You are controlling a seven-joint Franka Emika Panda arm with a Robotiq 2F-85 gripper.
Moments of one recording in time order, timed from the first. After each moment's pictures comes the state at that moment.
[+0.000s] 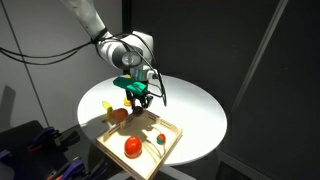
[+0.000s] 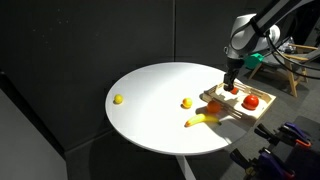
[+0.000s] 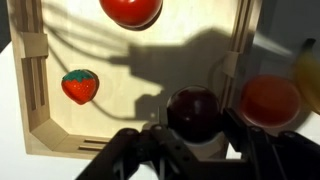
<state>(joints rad) -0.19 0.24 -0.05 -2.33 -0.01 2.52 -0.34</state>
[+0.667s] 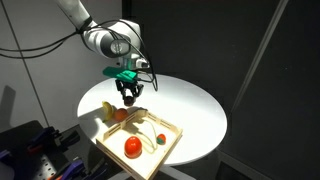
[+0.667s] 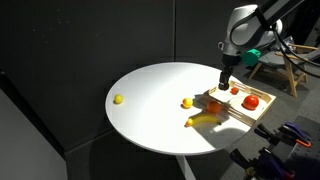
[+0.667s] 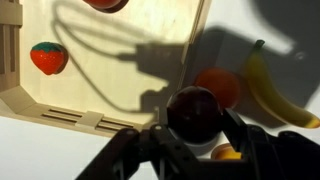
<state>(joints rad) -0.09 0.12 -0.02 -2.39 -0.01 2.49 -0.35</state>
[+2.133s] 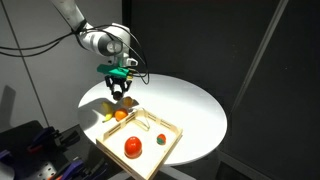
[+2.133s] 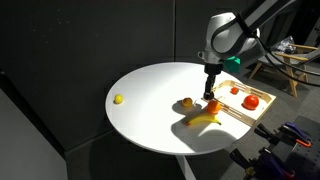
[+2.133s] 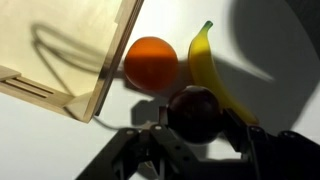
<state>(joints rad) -0.01 0.22 0.08 -2.29 0.03 2.44 -0.40</state>
